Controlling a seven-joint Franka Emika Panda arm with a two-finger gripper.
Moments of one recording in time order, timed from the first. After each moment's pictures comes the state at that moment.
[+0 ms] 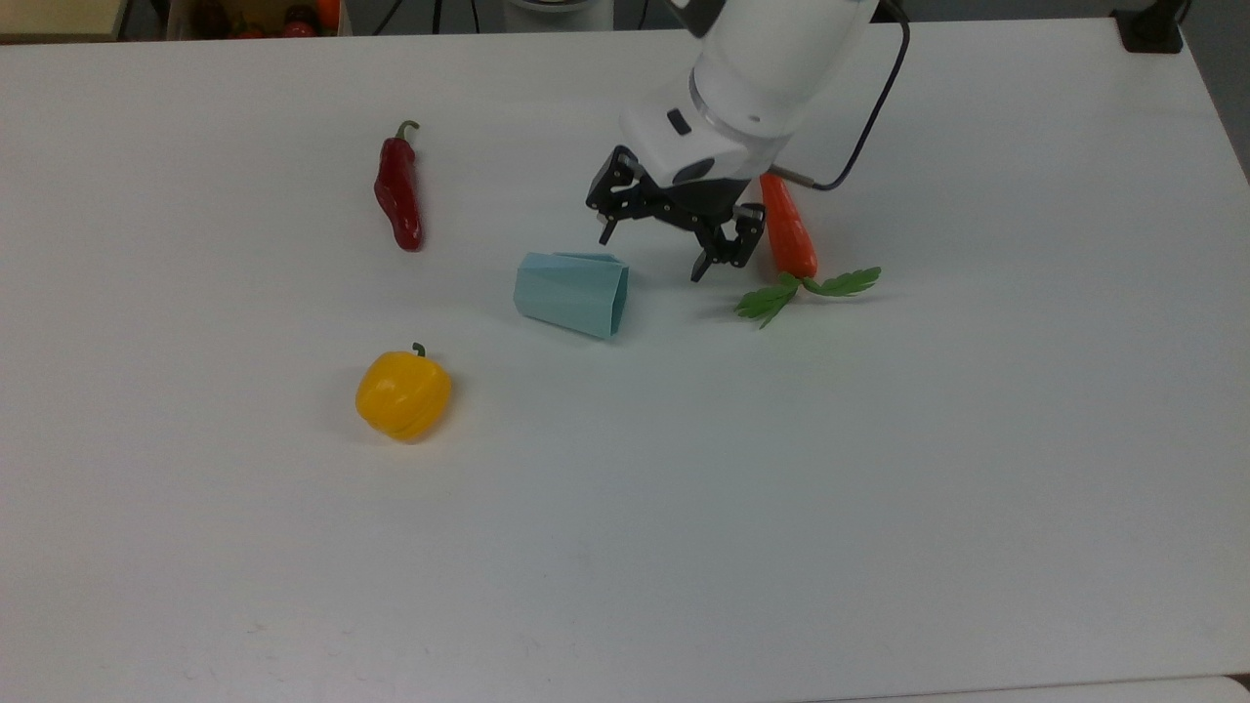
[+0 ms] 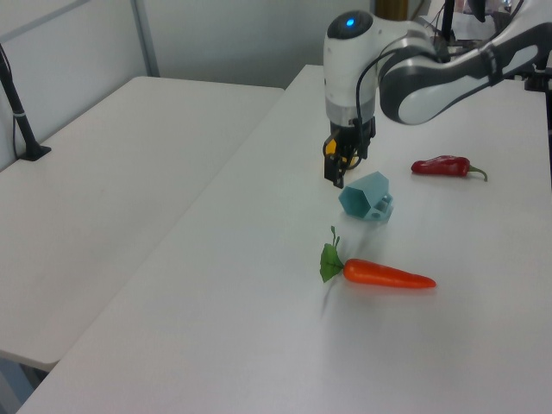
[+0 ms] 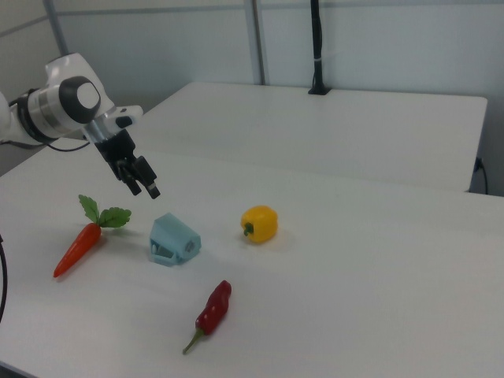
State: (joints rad) arm 0.32 0.41 0.04 -1.55 -0.36 1.92 0.68
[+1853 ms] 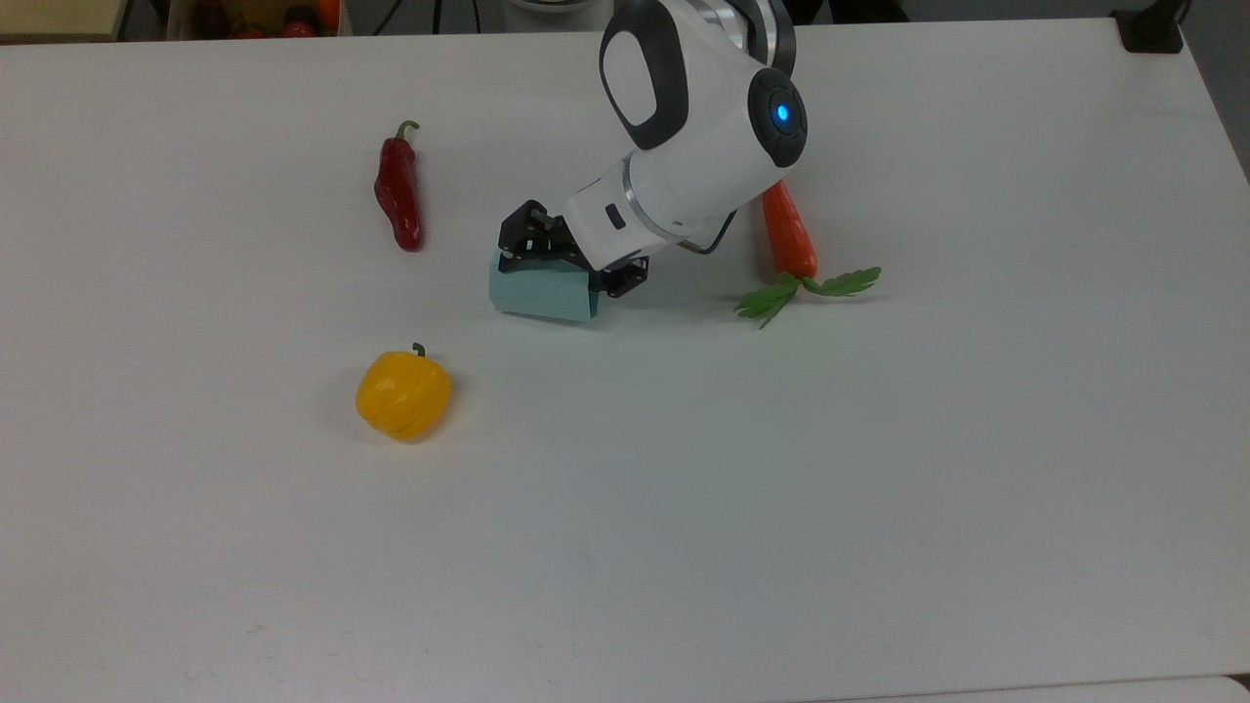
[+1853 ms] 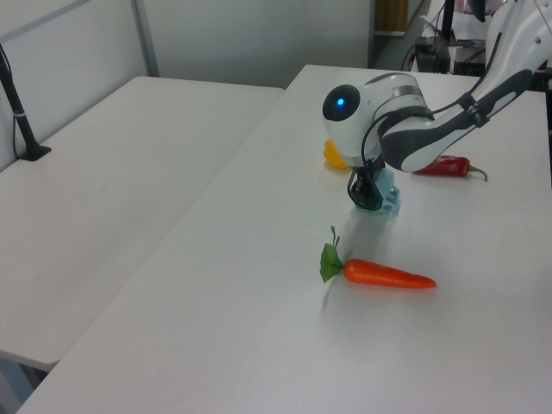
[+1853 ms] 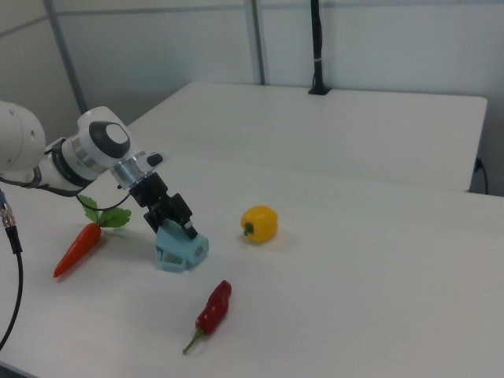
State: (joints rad) arm 0.25 0.50 0.05 -1.66 -0.65 1.85 0.61
